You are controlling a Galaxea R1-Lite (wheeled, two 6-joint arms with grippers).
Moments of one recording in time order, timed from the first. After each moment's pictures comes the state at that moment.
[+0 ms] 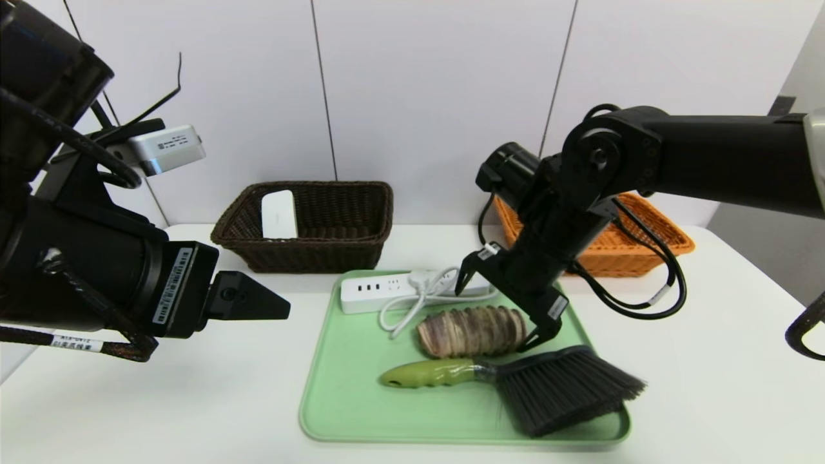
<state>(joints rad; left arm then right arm) -0.64 1.38 -1.44 0.86 0.07 -0.41 0.59 2.13 -1.95 1.05 0.15 1.30</state>
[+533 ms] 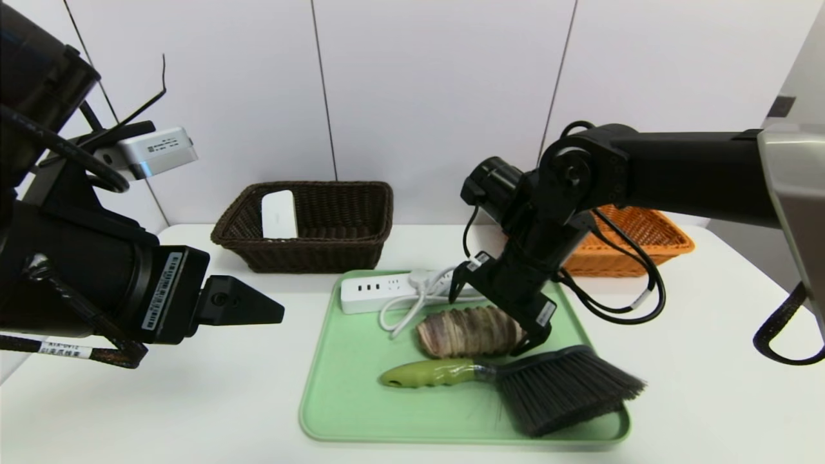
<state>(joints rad) -0.64 1.36 -1.42 0.86 0.07 -0.41 0.60 2.17 -1.95 1.02 0.11 1.28</state>
